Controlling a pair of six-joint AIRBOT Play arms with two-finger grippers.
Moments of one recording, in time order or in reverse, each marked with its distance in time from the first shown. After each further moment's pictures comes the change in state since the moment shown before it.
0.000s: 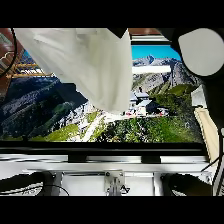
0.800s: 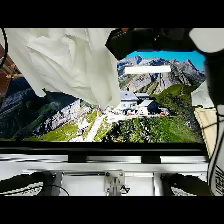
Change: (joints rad) left arm 0.055 0.022 0.000 -0.005 -0.079 -0.003; right arm -0.205 -0.081 -0.032 0.587 0.376 0.467
